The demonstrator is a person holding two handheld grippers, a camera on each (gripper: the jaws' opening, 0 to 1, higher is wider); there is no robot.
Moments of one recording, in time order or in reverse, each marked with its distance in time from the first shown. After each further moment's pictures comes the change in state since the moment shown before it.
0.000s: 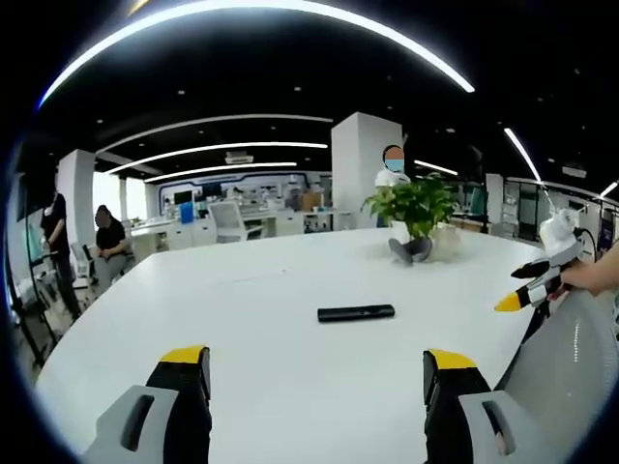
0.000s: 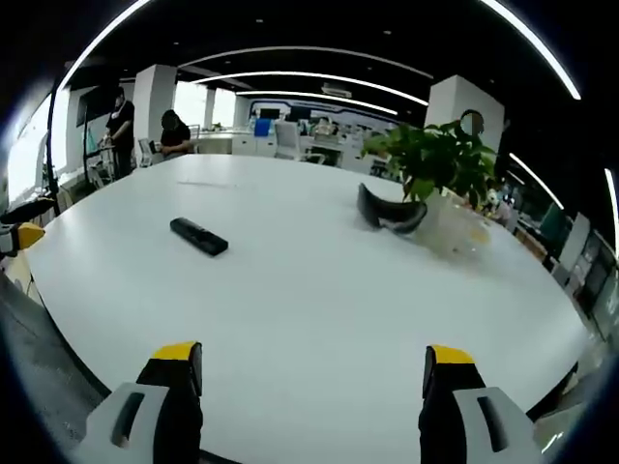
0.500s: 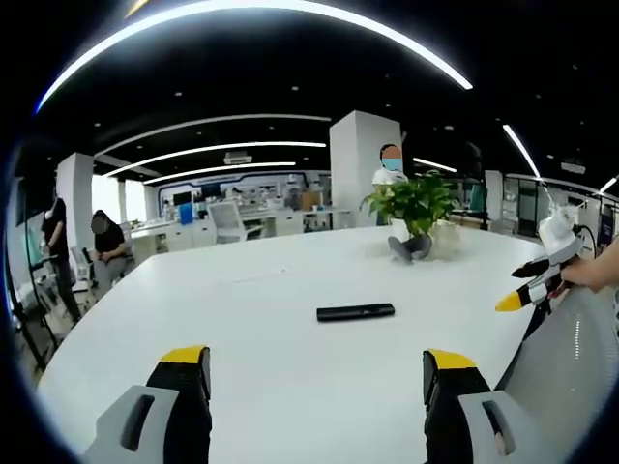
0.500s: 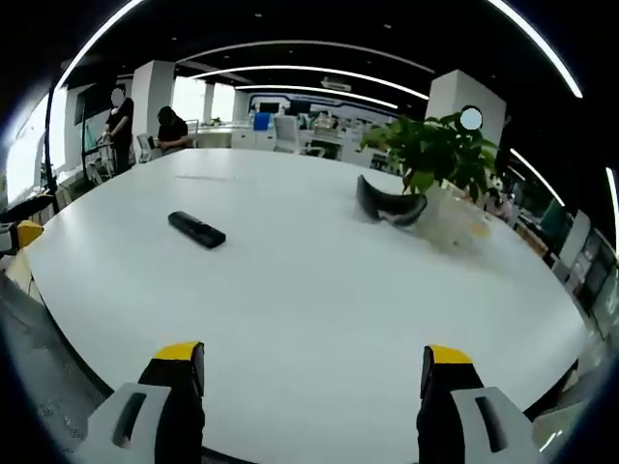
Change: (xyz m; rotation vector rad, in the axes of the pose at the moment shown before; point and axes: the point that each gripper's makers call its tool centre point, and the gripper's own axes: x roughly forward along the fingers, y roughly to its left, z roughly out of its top) left arm -0.001 -0.004 0.000 0.015 0.007 0.001; right arm 0.008 -0.012 -0.007 0.004 0.025 0.008
